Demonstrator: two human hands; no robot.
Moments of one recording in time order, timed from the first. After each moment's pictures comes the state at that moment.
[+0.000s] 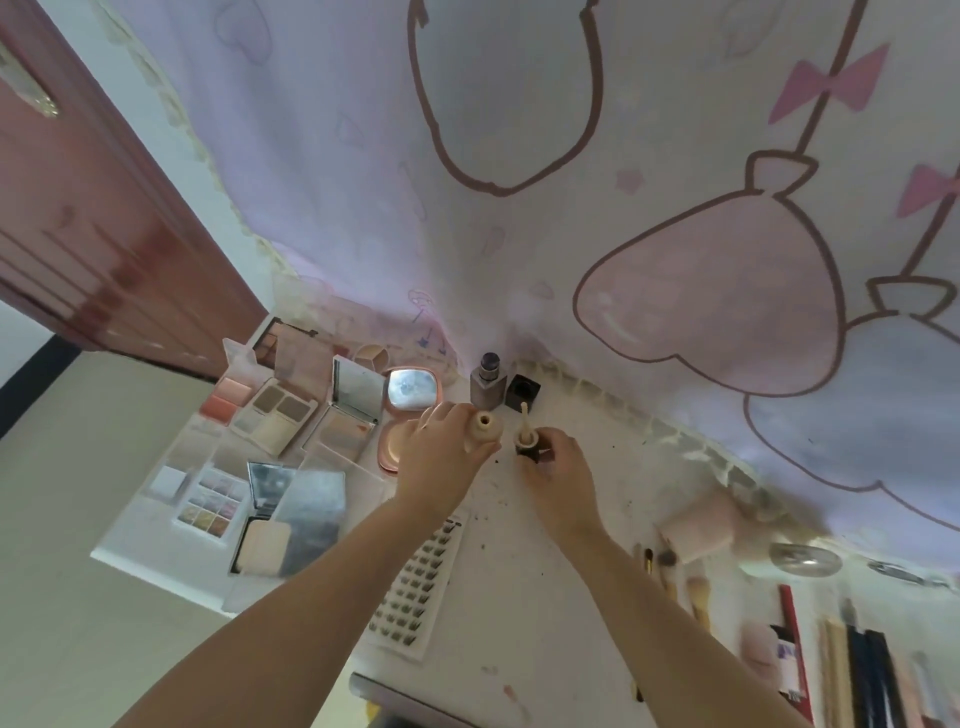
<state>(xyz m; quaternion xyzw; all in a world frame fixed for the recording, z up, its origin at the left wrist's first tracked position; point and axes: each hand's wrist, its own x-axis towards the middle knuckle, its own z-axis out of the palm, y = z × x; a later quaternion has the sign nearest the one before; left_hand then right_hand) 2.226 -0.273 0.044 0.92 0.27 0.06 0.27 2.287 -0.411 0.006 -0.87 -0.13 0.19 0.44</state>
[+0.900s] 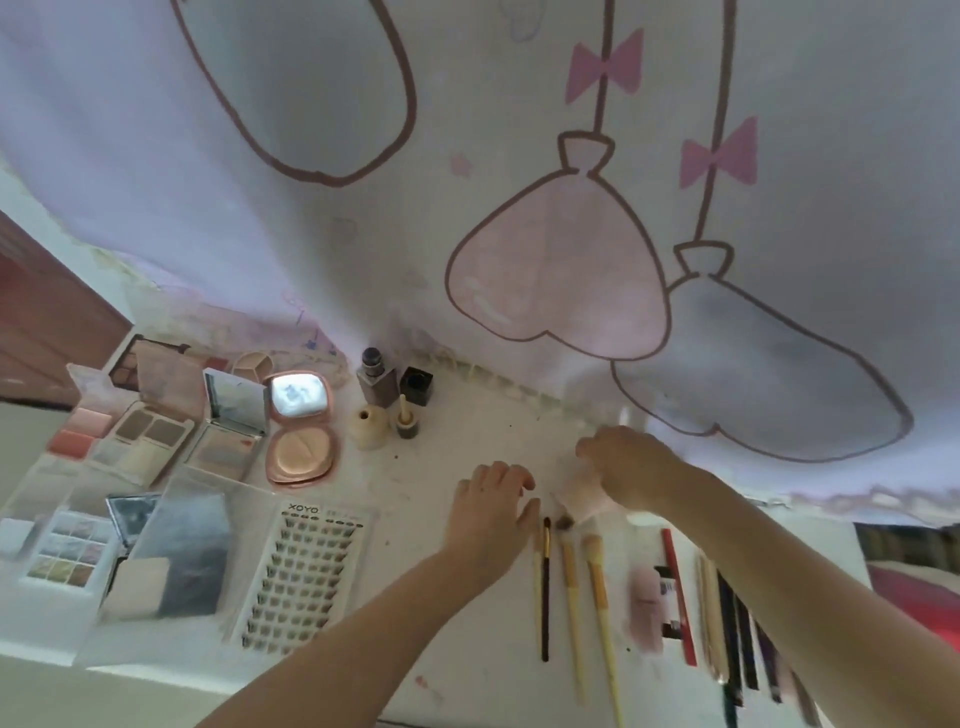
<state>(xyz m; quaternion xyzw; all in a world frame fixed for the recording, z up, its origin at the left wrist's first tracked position) 2.240 -0.413 0.034 0.95 0.07 -0.06 0.31 2.363 -0.555 0.077 -0.90 -0.32 0.27 -0.13</state>
